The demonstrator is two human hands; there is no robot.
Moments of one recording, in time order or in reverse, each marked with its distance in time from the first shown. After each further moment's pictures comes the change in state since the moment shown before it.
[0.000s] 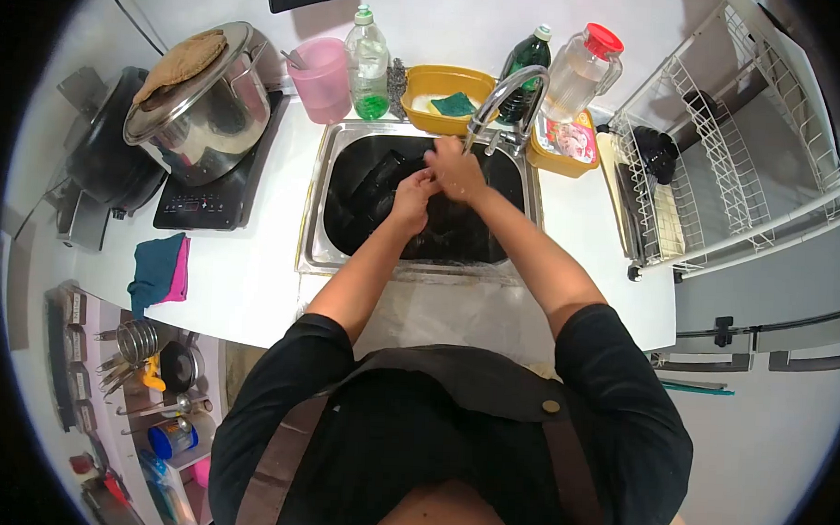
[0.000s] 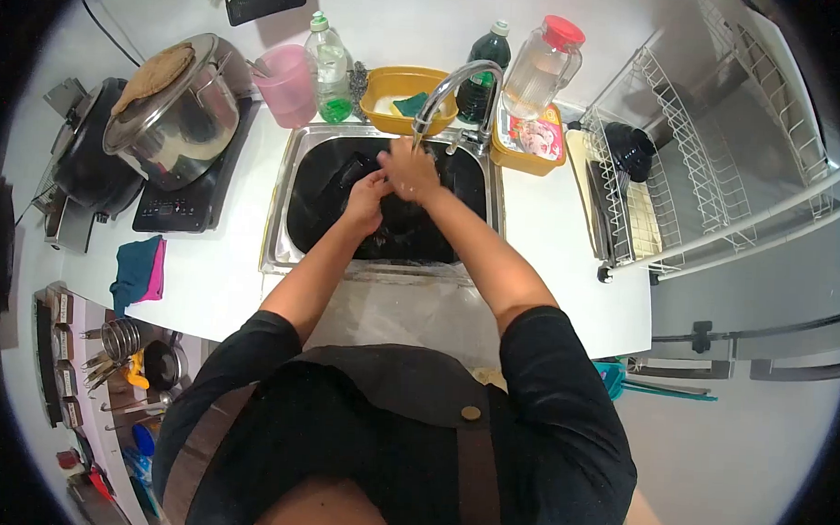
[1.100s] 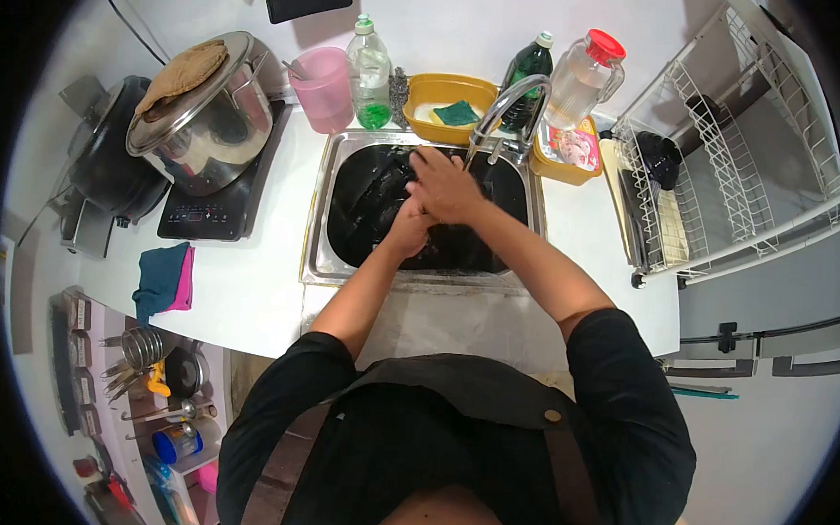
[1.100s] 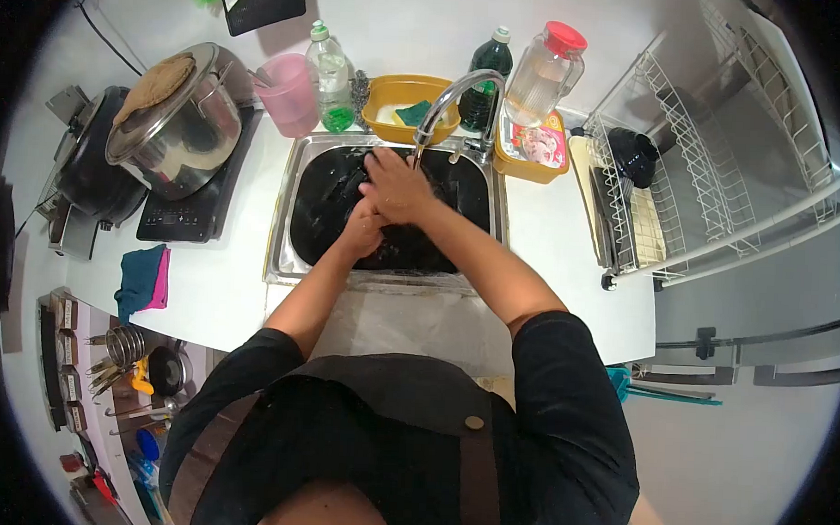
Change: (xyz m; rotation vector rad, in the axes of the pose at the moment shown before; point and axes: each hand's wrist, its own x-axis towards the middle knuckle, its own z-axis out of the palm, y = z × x) left_hand -0.027 0.002 -0.004 0.012 -0.187 0.043; right_hand -0.004 -0.046 -0.047 -0.036 0.184 -0.307
